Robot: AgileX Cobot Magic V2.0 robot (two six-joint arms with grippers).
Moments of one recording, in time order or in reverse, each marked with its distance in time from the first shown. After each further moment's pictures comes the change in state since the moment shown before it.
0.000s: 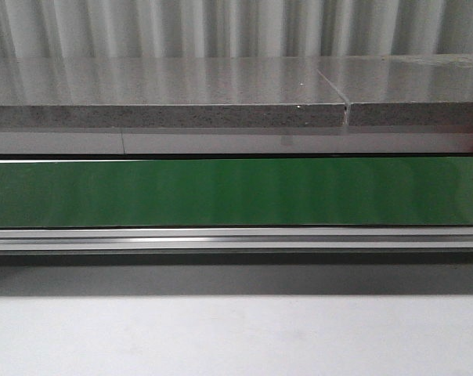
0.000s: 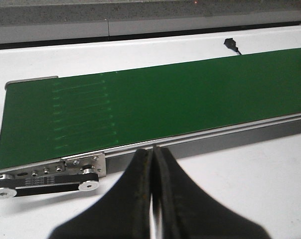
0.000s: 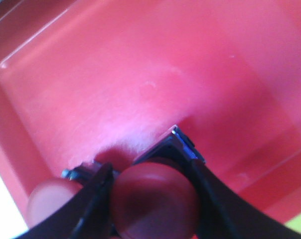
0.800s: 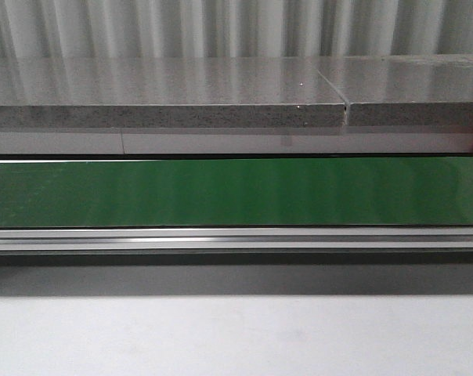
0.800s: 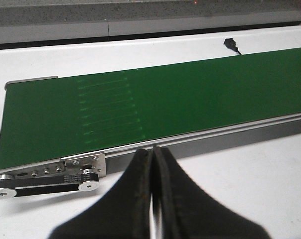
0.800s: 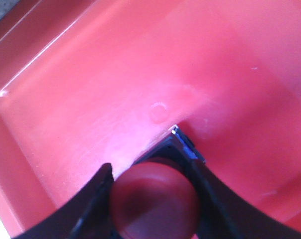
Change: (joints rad) left arm 0.000 0.000 0.000 0.000 0.000 0.000; right arm 0.000 0.073 0.000 0.087 -0.098 0.000
